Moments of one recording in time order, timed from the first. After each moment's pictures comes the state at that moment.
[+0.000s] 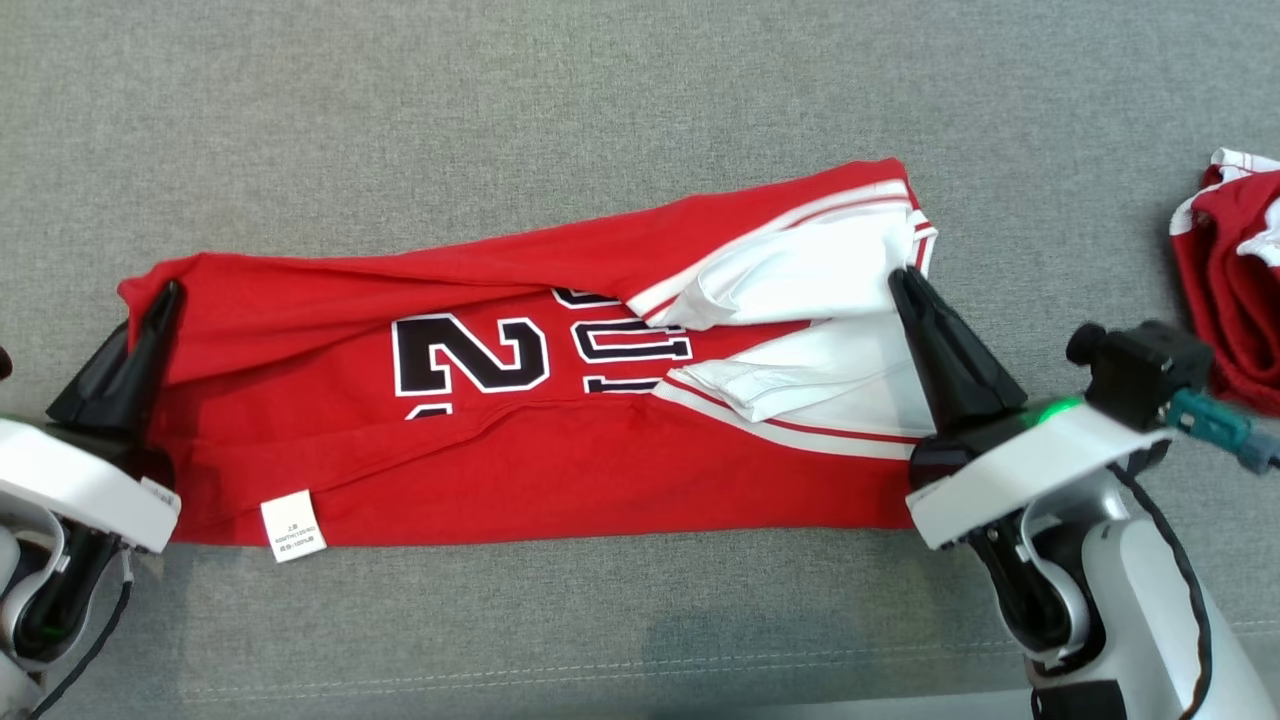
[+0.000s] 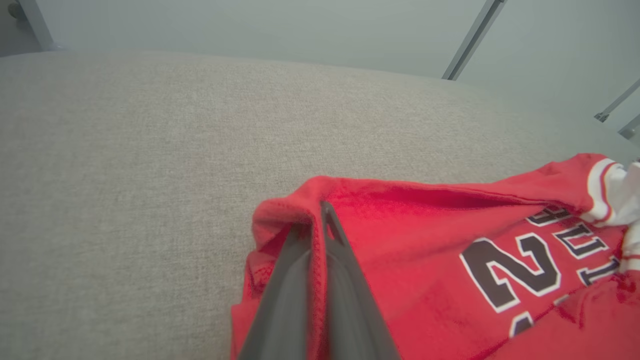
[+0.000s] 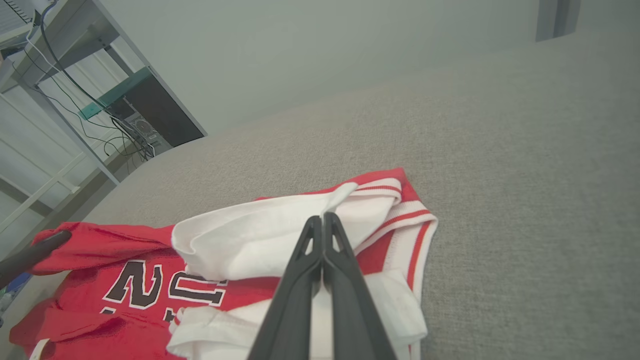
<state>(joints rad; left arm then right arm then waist) -0.49 0.72 -0.57 0.31 -1.01 -0.13 -0.26 -0.37 -0.06 0.22 0.05 0.46 0.13 0.06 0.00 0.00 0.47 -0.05</state>
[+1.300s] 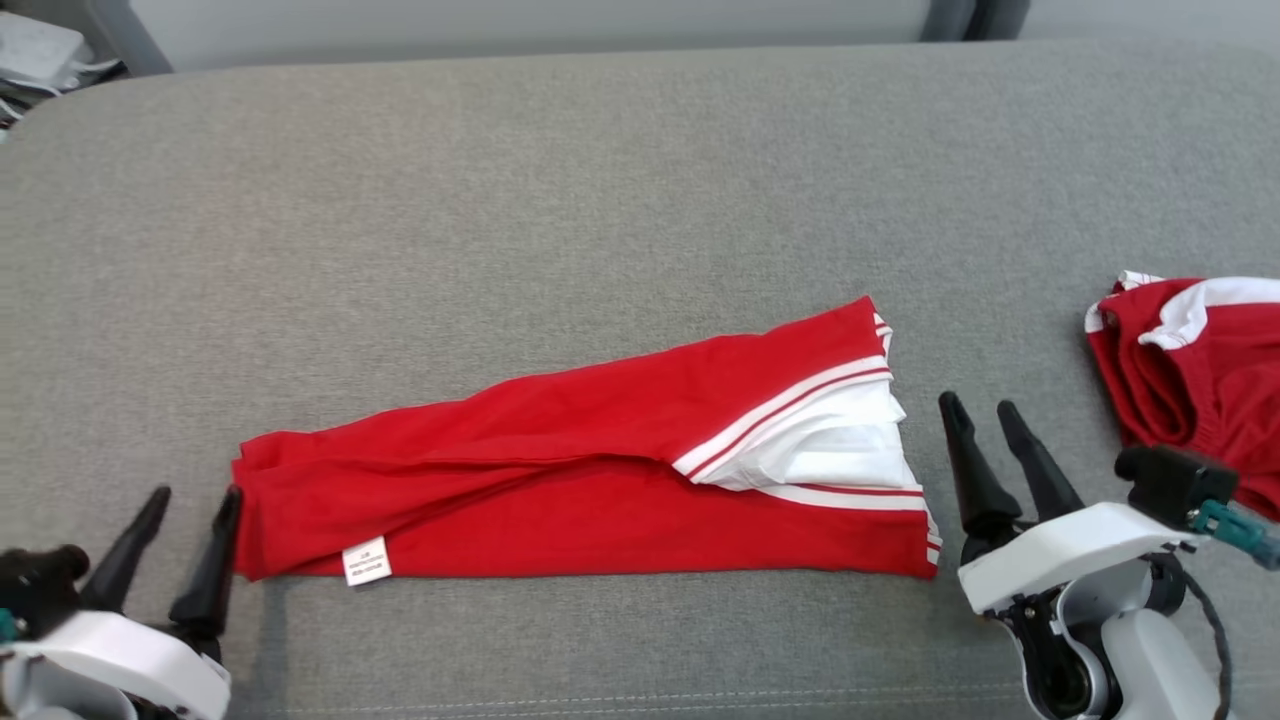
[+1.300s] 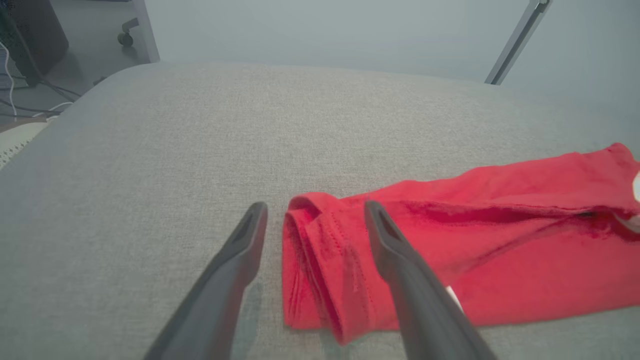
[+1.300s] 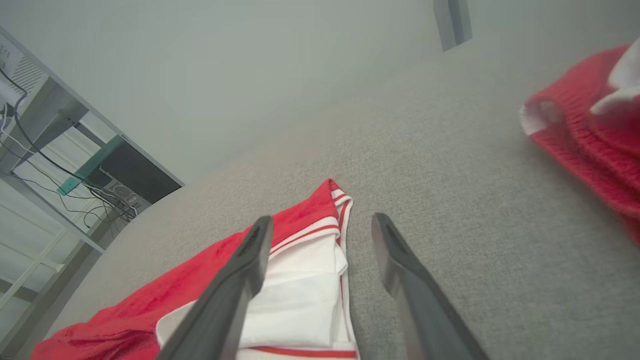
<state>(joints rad) -0.16 0.53 -0.30 0.42 -0.73 -0.13 -0.26 -0.24 -0.05 0.13 0.31 0.62 0.13 -0.08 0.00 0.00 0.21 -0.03</state>
